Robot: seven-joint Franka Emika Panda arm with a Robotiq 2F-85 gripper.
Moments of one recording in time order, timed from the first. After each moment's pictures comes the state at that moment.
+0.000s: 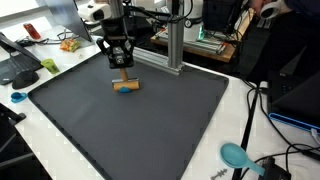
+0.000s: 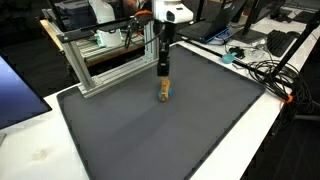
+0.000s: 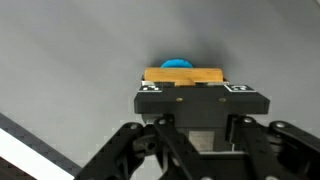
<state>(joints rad) -0.09 0.27 0.03 -2.09 -0.11 2.44 -0.71</state>
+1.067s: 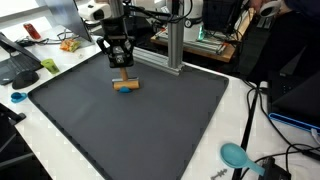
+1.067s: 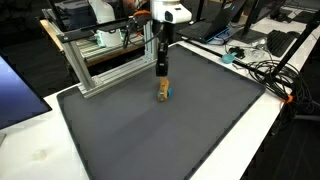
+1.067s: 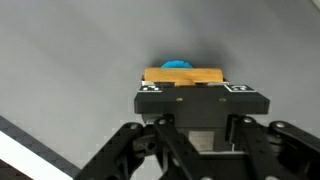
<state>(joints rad) -0.09 0.26 0.02 -2.10 -0.11 2.44 -0.71</state>
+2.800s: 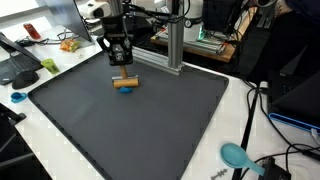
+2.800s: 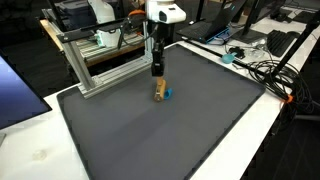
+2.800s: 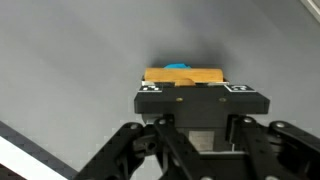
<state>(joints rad) -0.10 0.24 0.01 -2.13 -0.10 2.45 -0.73</state>
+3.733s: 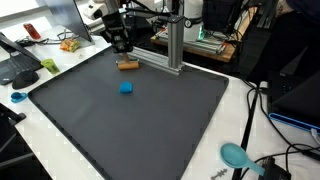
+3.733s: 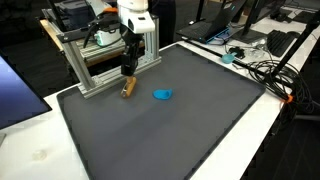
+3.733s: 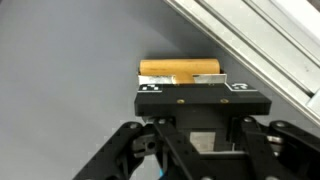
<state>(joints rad) -0.15 0.18 -0.09 -2.19 -0.17 2.25 -0.76</state>
